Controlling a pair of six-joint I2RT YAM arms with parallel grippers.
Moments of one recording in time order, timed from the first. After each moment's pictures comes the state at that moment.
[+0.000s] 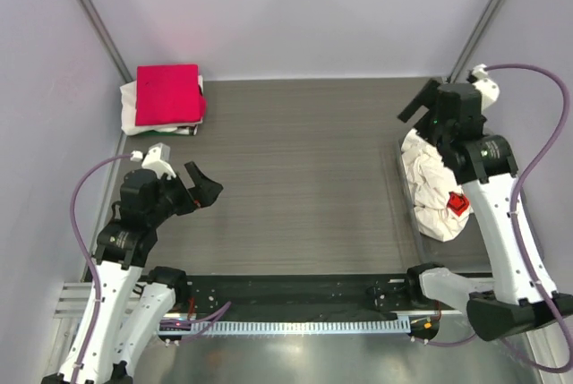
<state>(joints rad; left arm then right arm) -0.18 0.59 0.79 -0.70 0.19 -0.53 0.29 1.11 1.47 -0.88 0.42 0.69</state>
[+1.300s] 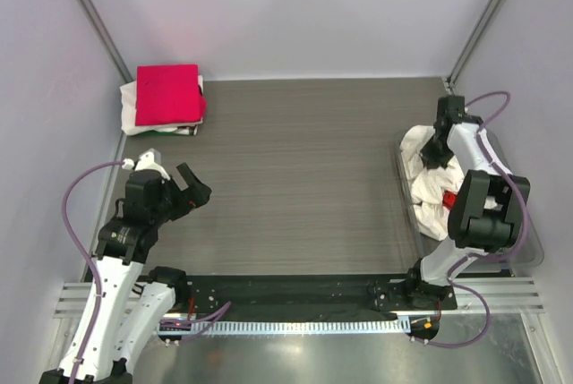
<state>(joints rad) -0.19 0.63 0.79 -0.82 -0.02 -0.61 -0.21 1.67 1.22 -0.76 0.19 0.55</state>
